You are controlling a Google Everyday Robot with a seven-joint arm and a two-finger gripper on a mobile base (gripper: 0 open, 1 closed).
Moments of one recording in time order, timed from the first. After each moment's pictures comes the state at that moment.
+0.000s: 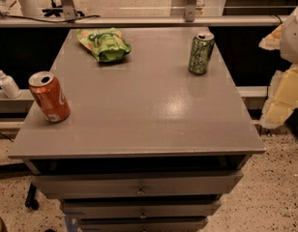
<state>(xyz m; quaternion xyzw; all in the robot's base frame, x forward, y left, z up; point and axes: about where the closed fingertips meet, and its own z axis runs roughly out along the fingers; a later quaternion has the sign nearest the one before) 0.438 -0.217 0.977 -0.60 0.78 -0.03 0.16</state>
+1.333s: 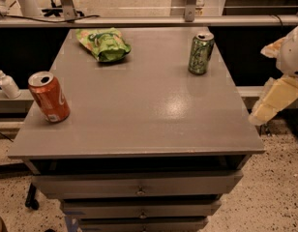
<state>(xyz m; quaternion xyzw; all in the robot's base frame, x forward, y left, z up) 0.476 -0.237 0.938 -0.56 0.80 -0.02 0.23</state>
